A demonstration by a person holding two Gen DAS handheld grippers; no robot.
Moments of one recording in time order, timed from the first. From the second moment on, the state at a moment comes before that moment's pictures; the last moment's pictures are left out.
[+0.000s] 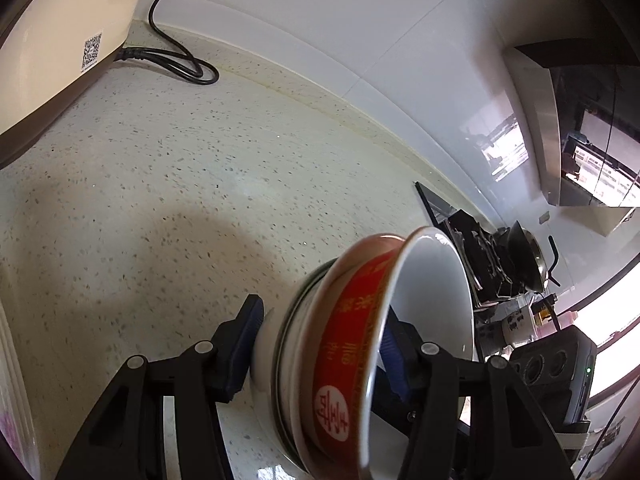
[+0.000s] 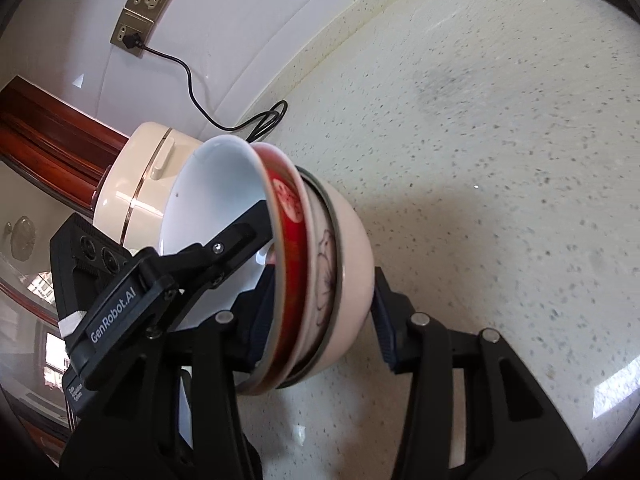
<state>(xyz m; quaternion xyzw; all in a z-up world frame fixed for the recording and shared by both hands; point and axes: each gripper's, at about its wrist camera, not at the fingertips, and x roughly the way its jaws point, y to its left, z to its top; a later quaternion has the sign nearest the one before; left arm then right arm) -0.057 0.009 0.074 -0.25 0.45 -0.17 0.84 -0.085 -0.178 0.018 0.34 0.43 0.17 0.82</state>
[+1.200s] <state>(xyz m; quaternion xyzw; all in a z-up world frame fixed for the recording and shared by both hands) -0.141 0.099 0.123 -0.27 0.39 -0.12 0.87 -0.121 -0.092 0.064 0.30 0.43 0.23 0.82</state>
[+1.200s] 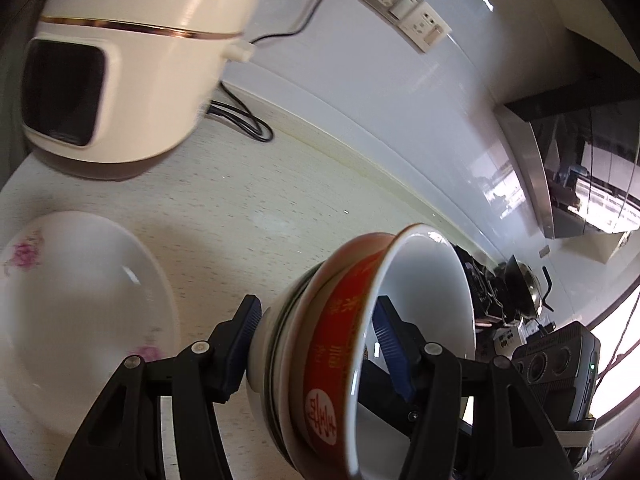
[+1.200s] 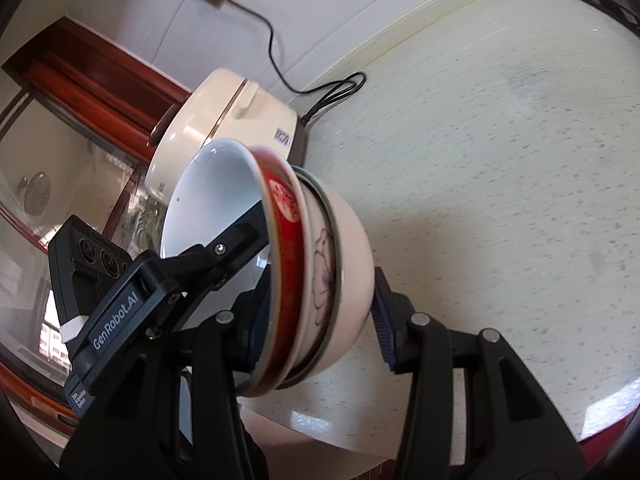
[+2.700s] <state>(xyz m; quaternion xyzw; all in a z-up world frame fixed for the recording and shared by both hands) -0.155 0.235 0.078 -0.36 0.38 0.00 0.85 -0.076 0.068 0.025 0.20 0.50 0.32 0.78</state>
